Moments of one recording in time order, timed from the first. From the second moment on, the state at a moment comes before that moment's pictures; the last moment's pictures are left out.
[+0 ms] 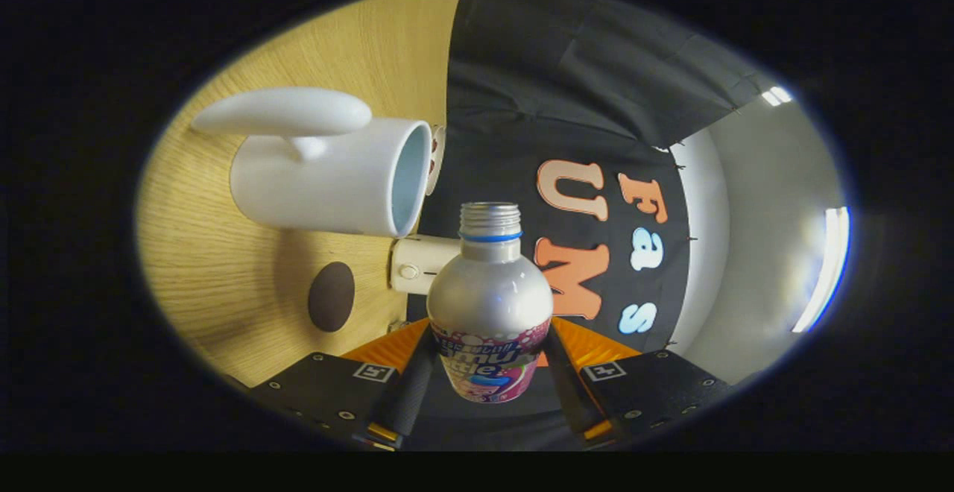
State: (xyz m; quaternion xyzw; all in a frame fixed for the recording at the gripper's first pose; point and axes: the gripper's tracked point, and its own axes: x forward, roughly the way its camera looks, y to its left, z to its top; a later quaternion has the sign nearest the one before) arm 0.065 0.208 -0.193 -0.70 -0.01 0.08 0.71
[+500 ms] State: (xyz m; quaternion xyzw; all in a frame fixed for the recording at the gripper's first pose) arm 0.071 0.207 -0.189 -0.72 -0.01 0.08 0.69
